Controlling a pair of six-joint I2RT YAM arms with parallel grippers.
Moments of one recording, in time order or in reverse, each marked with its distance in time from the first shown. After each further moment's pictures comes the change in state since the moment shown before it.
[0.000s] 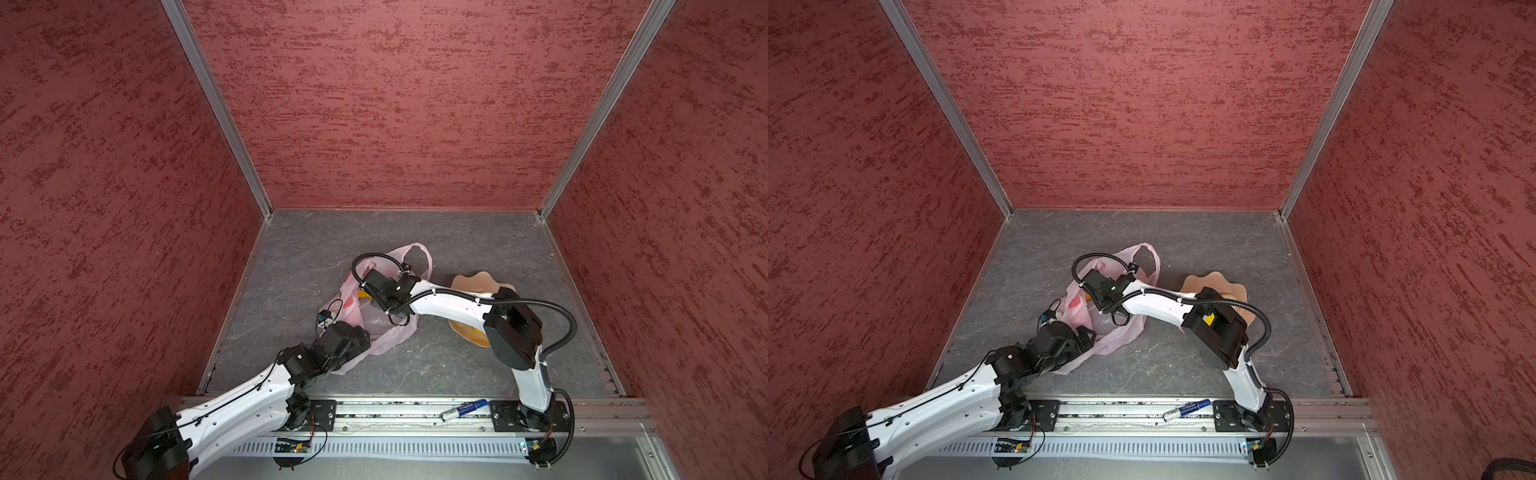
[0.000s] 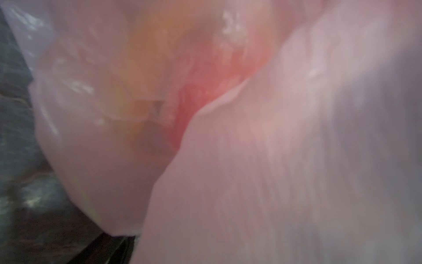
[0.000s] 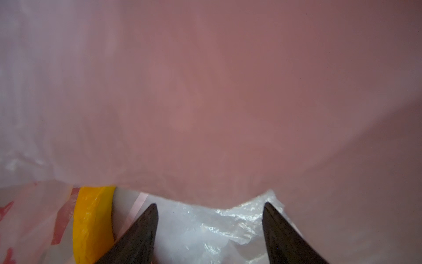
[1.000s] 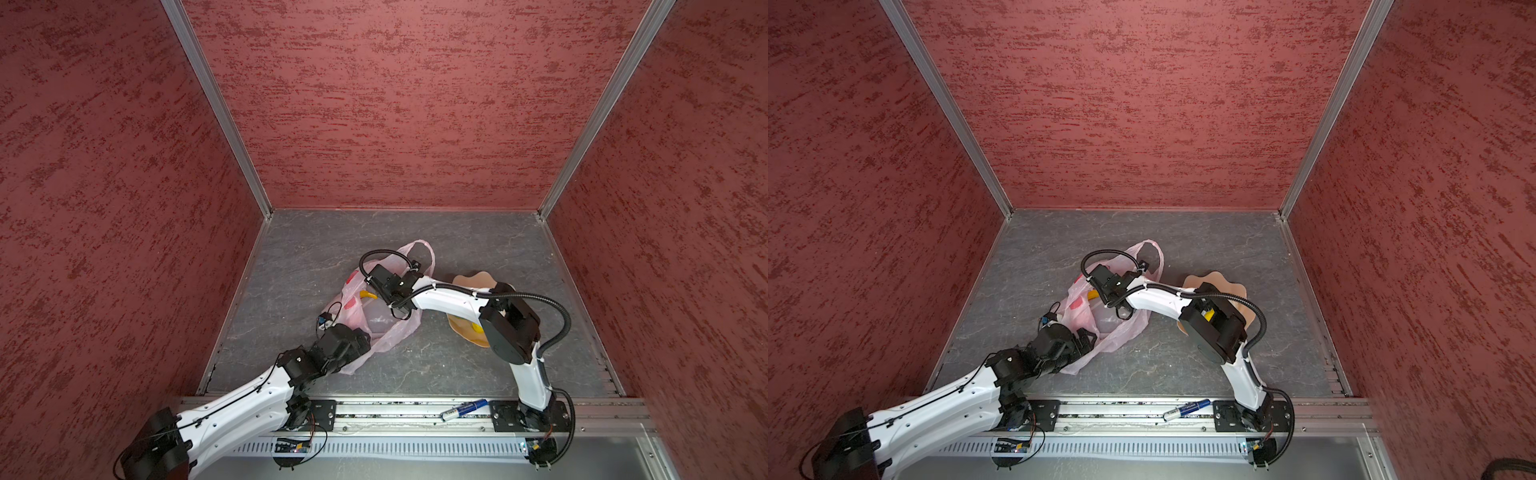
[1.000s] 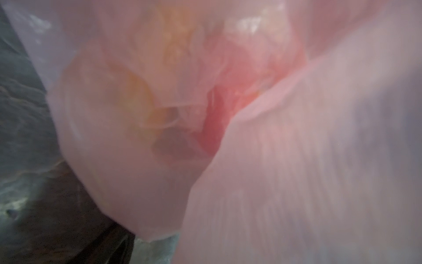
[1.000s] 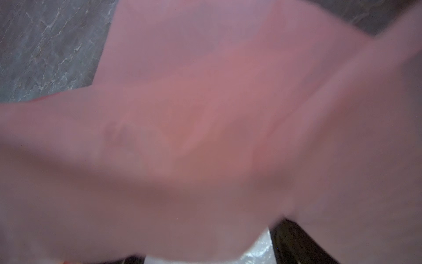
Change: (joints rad) left arm 0.000 -0.017 -0.029 0.035 0.024 0.000; right arm -0.061 0.028 -0.015 0.056 0.054 0.109
